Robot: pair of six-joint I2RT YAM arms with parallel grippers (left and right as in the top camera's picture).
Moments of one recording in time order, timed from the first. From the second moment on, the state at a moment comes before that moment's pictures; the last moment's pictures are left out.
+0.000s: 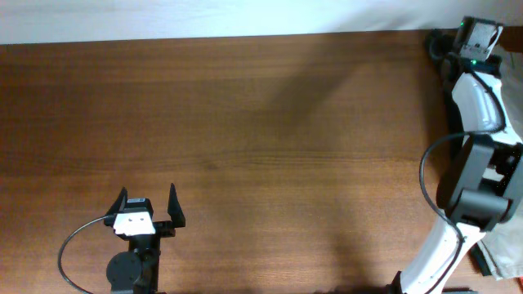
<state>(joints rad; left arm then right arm) 0.01 0.01 0.01 -0.08 -0.03 -0.02 -0.29 2.14 1.80 -0.40 0.56 -0.04</state>
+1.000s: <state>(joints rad) 0.01 0.01 0.01 -0.08 -0.03 -0.02 0.77 2.02 1.77 -0.69 0.10 0.48</state>
